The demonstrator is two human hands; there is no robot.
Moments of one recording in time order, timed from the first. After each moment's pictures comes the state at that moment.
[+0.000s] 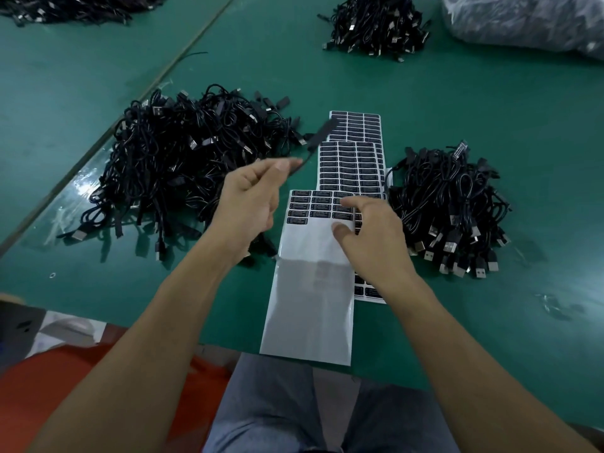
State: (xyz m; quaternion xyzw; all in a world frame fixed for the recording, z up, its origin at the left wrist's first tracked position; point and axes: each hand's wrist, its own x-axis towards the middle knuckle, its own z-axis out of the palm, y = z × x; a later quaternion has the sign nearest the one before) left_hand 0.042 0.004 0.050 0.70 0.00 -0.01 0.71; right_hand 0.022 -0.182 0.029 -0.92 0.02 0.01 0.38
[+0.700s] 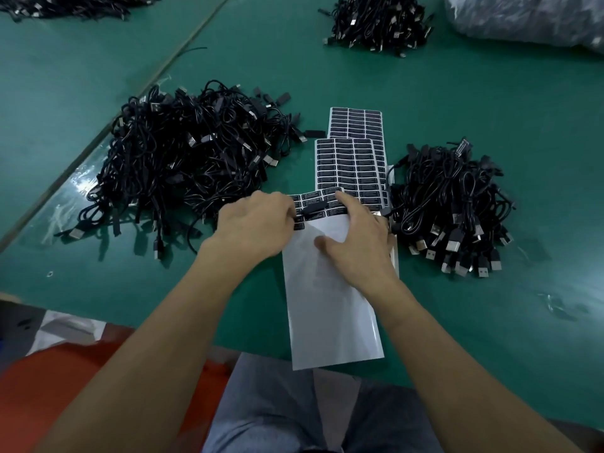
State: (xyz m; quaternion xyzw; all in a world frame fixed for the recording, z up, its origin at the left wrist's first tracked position) left_hand 0.049 -0.006 0.044 0.99 -0.02 -0.11 0.10; right_hand 0.020 -0.165 0.019 -0.92 0.05 0.05 0.38
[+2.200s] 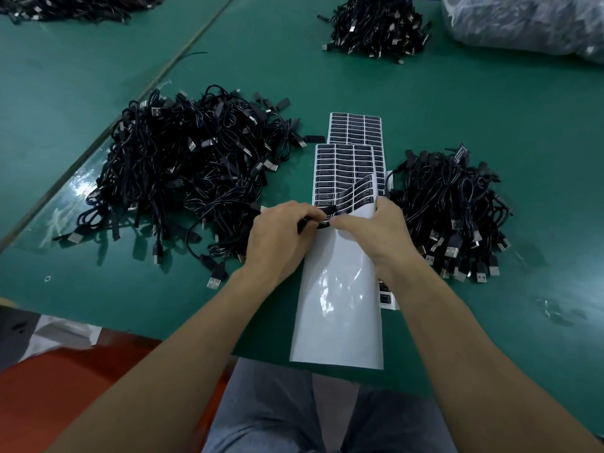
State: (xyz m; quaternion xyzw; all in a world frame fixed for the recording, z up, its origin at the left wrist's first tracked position) left_hand 0.042 -0.024 -0.010 0.92 -0.08 0.12 0.37; right_hand 0.042 -0.176 0.032 -0.78 0.19 0.07 0.58
